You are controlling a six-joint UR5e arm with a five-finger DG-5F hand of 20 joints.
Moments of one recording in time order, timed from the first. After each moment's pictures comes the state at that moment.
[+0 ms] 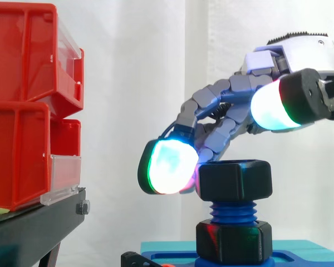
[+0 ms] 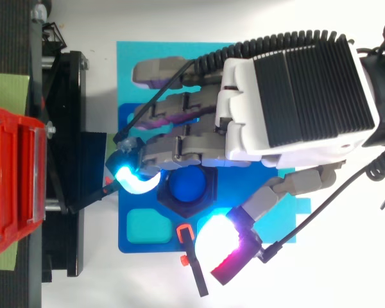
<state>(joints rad) 0.07 -2.23 -1.11 -2.99 -1.75 -1.20</state>
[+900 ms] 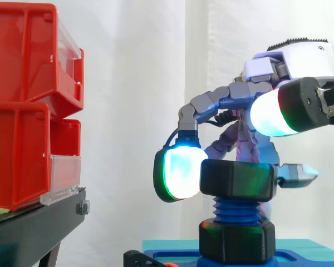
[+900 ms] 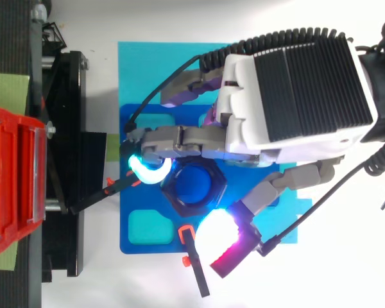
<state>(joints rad) 0.06 -2.23 -1.11 -2.99 -1.75 -1.20</state>
